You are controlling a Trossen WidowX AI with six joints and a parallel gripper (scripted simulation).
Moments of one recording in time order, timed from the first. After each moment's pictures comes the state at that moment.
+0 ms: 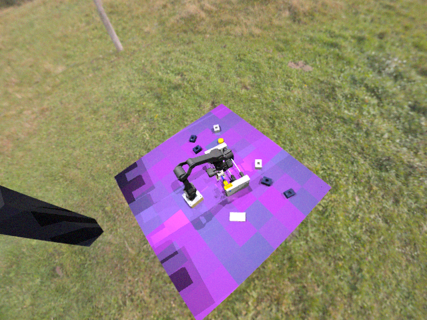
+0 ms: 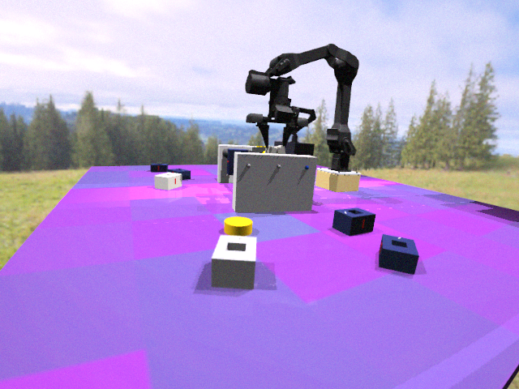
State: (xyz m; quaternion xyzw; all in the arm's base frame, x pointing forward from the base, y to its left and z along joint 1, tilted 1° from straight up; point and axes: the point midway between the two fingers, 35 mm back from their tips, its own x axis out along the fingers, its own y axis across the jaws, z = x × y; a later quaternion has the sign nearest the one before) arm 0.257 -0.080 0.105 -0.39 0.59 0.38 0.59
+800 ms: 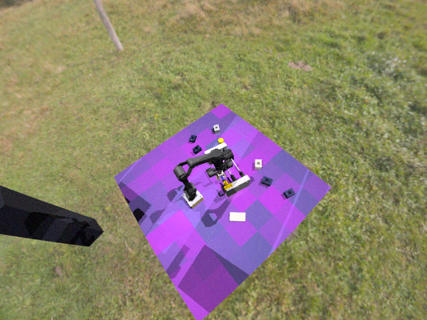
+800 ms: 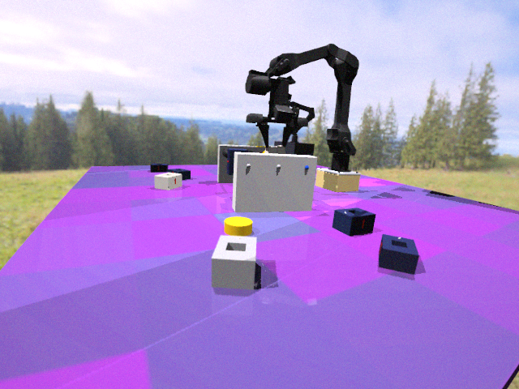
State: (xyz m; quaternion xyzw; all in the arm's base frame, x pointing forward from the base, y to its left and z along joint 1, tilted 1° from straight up) arm 0.257 -0.080 0.105 -0.39 0.59 0.38 0.59
